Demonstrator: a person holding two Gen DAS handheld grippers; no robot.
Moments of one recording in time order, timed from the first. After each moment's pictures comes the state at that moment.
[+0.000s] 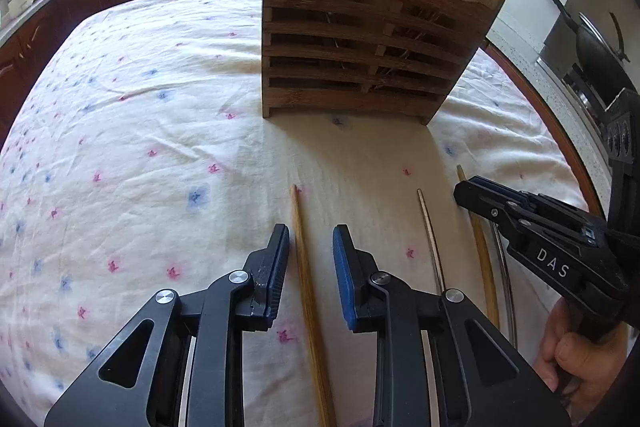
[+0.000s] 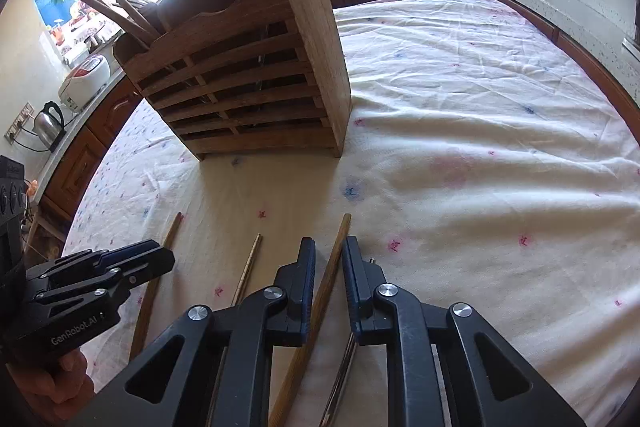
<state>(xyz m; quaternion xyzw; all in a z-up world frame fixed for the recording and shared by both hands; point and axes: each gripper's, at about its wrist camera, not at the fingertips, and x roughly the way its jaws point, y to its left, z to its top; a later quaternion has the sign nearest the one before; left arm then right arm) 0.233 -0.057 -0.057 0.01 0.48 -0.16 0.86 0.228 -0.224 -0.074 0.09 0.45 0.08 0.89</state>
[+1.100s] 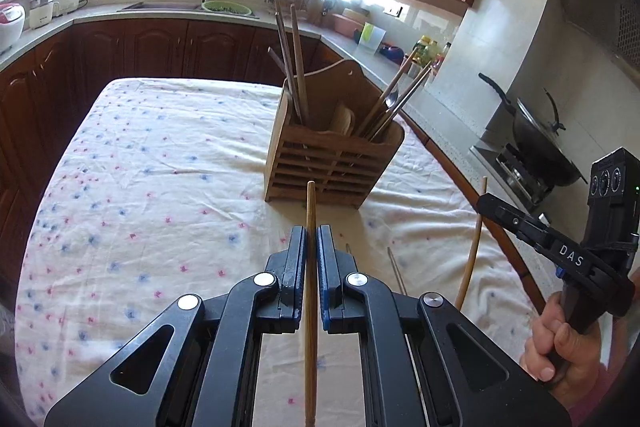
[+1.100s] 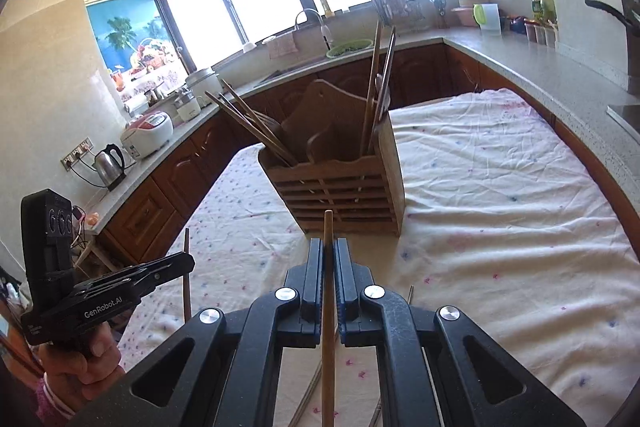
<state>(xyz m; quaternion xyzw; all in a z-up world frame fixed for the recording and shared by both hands) 0.158 0.015 0.056 -0.09 0.35 -0.20 0.91 0.145 -0.223 0.045 0.12 0.31 0.14 0.93</state>
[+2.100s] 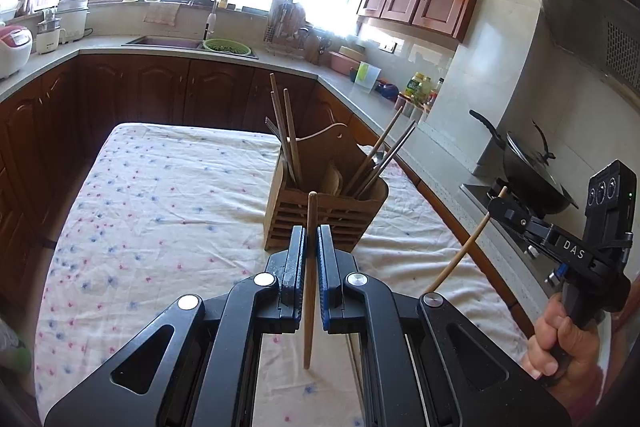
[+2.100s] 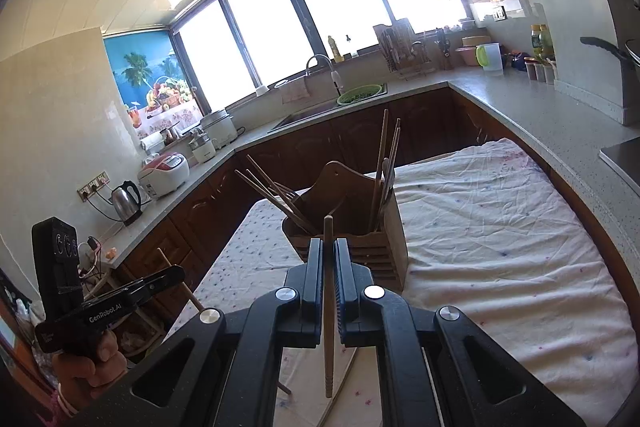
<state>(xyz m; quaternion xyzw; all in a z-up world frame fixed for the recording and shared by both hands) 0.151 0.024 0.101 -0.10 0.29 -0.20 0.93 0.133 -0.244 0.094 0.14 0.24 0.15 0.95</state>
